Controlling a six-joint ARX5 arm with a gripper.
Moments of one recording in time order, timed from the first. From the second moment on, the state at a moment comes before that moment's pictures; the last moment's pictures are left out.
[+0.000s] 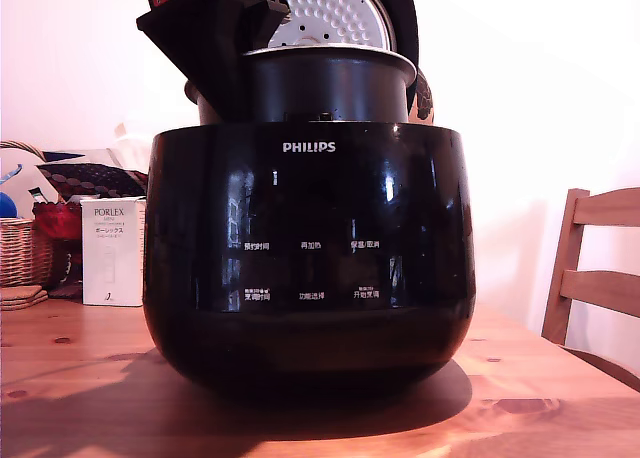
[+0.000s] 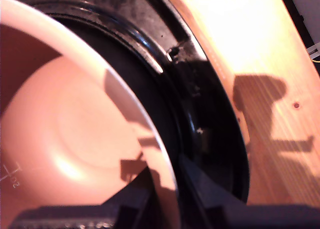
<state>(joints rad) -0.77 1.66 1.61 -1.21 0.03 1.26</state>
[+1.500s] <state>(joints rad) -0.76 1.66 1.70 -1.29 0.03 1.12</state>
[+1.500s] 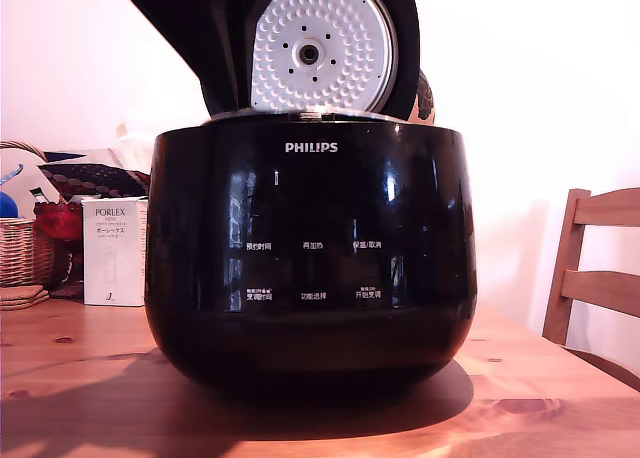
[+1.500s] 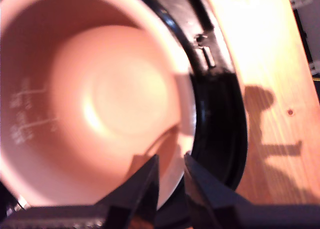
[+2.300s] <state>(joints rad) -0.65 1.61 1.75 -1.17 0.22 0.50</state>
